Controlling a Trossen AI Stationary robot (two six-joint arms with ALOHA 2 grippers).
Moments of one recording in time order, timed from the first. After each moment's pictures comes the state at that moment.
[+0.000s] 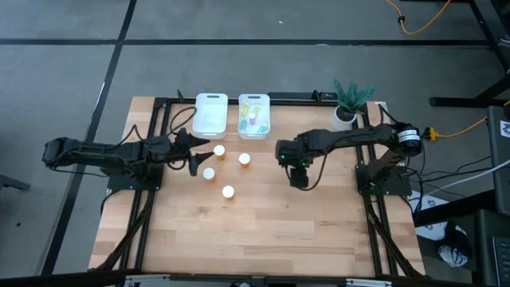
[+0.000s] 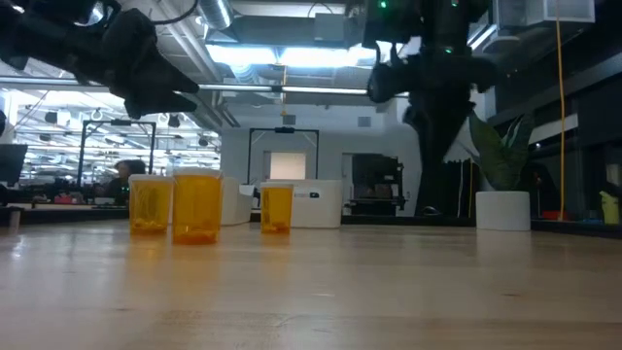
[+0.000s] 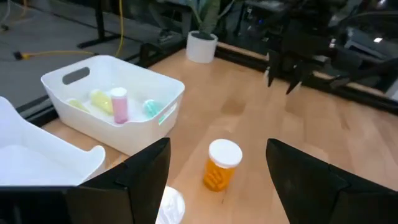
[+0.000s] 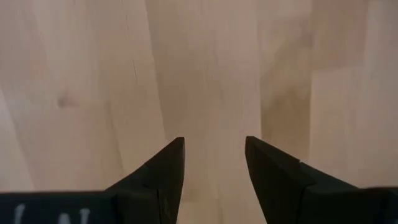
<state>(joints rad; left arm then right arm) 0.06 0.56 0.27 0.03 -0.30 -0.29 -0.04 1.68 1.24 -0.98 0.01 0.06</state>
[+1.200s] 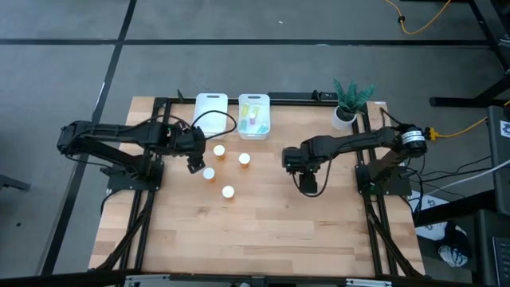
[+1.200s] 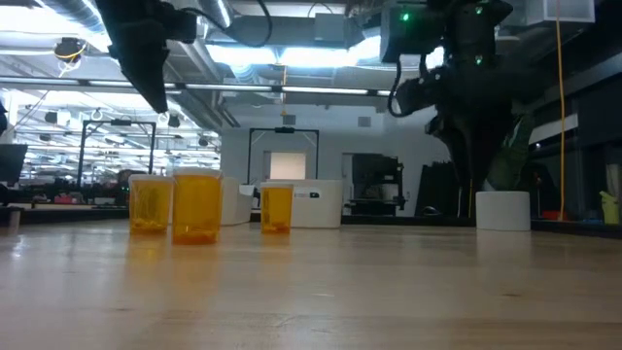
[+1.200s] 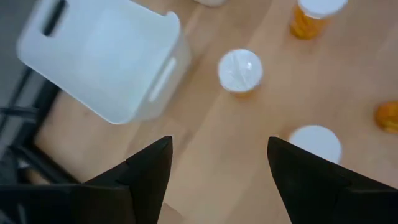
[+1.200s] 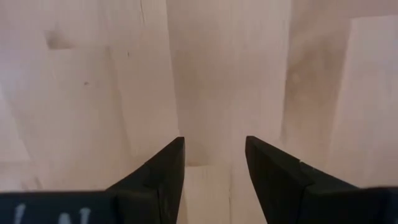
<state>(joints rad) 0.03 1.12 1.00 -1.12 -0.40 -0.44 0.01 1.64 1.14 -1.02 0.01 0.07</state>
